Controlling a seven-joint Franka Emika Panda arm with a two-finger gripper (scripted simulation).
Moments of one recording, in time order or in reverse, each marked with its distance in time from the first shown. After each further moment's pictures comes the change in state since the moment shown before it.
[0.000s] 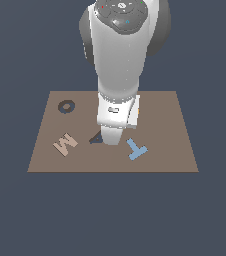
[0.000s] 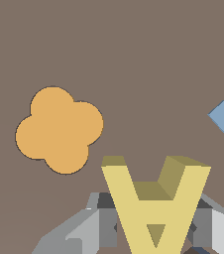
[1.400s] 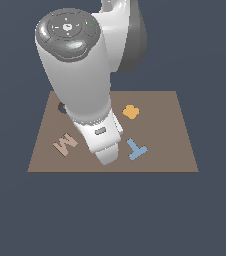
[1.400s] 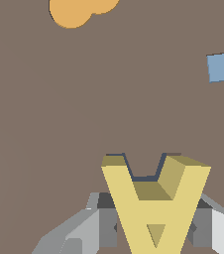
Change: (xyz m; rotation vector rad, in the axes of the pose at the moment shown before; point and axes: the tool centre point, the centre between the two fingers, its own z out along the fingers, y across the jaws) arm -0.049 0.062 -0.001 0.000 0.000 -0.606
